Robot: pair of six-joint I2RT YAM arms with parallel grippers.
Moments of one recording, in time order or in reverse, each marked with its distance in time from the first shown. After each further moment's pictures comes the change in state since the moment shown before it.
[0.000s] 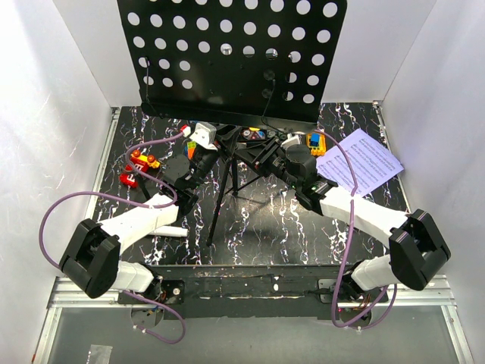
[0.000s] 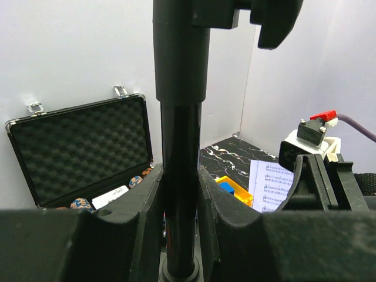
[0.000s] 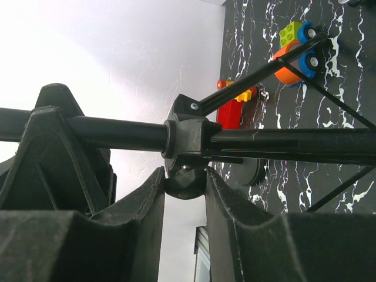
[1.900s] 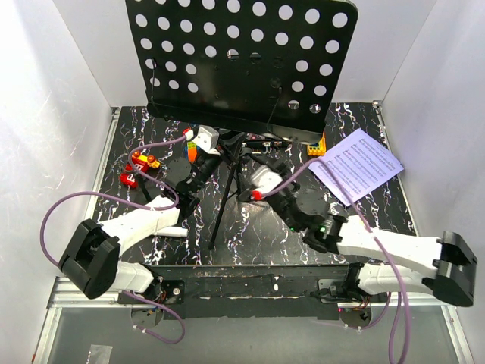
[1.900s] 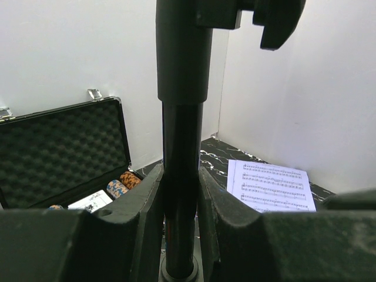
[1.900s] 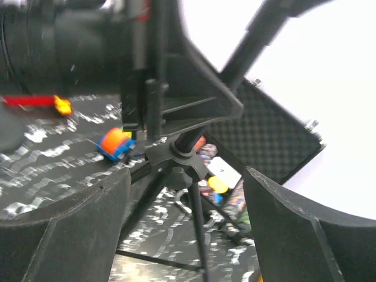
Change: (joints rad) left arm -0.024 -0.003 -0.017 0.024 0.027 -0.029; right arm 0.415 -0.230 -0.162 0.227 0.454 -1.923
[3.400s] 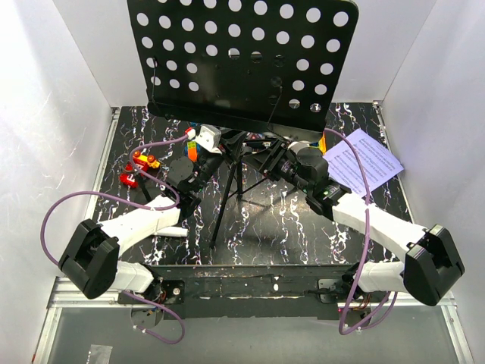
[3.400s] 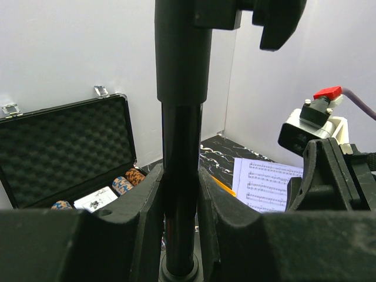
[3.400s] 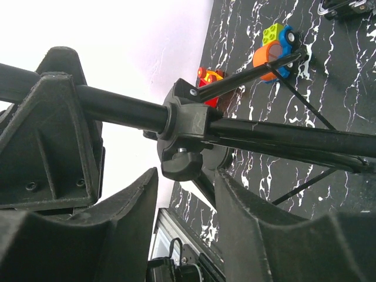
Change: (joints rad) left arm -0.021 -0.002 0.017 -0.040 -0.029 0.020; right arm -0.445 0.103 0.111 -0.323 -0.525 1.727
